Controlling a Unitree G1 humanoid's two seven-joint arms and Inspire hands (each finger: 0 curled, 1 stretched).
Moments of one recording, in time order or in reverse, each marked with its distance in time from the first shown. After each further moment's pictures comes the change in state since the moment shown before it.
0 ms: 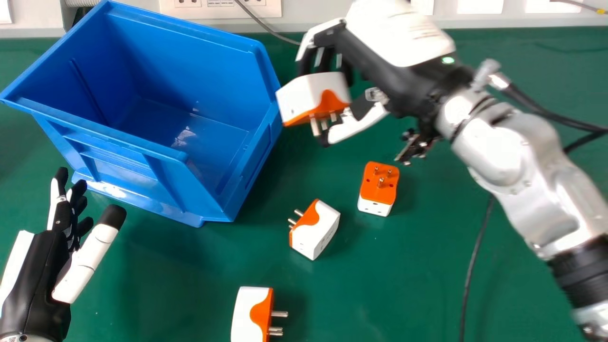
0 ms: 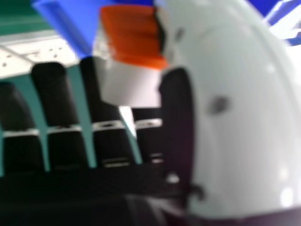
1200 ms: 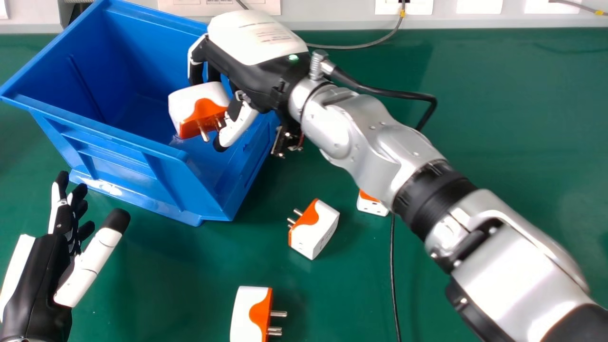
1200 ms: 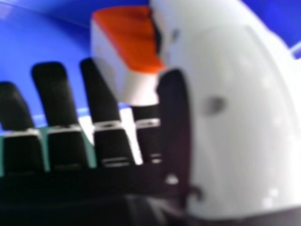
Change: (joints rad) left arm 0.022 -0.007 -0.009 -0.029 0.004 0.012 0.013; right arm -0.470 0.438 0.213 0.799 -0.090 0.072 -0.207
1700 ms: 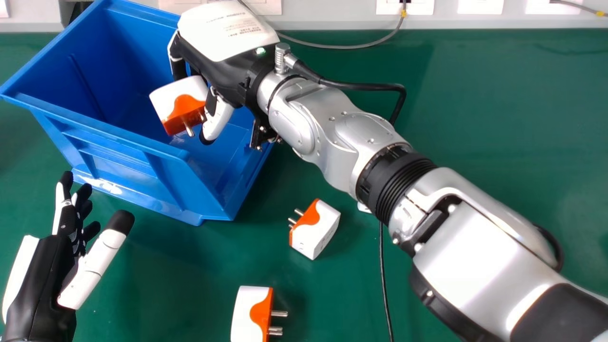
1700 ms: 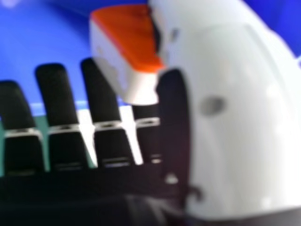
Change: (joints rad) left arm 0.027 -0.012 -0.012 -0.046 -0.004 0.011 -0.001; right arm -0.140 0.108 0.037 0.203 -0.024 0.059 -0.103
